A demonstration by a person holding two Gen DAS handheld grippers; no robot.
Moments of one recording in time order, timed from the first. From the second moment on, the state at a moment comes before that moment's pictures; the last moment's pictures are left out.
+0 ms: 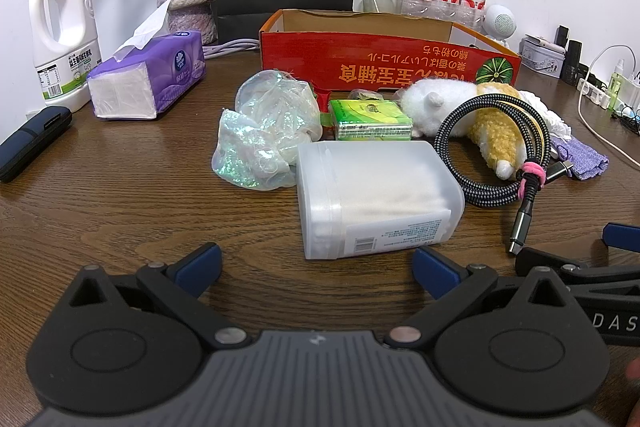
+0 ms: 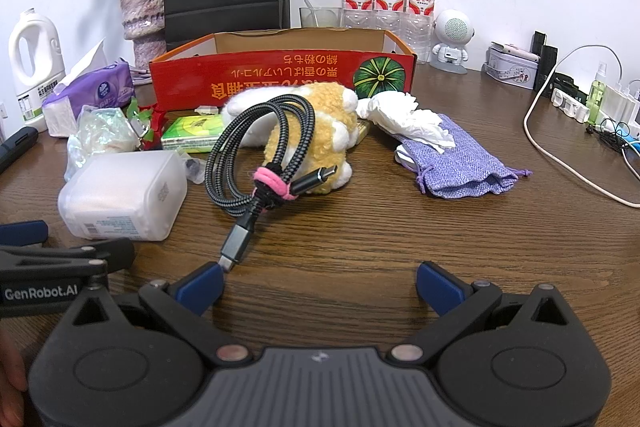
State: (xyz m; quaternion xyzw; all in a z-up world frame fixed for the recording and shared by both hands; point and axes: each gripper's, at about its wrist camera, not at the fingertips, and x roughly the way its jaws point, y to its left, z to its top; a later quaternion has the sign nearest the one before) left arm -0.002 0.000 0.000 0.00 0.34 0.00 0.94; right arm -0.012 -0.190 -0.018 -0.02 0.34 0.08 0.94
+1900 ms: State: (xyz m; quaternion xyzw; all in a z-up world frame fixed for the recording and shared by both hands) left arm 0.012 -0.009 0.018 0.14 0.29 -0.22 0.92; right arm -0.023 -0.248 0.013 0.03 0.37 0.14 0.92
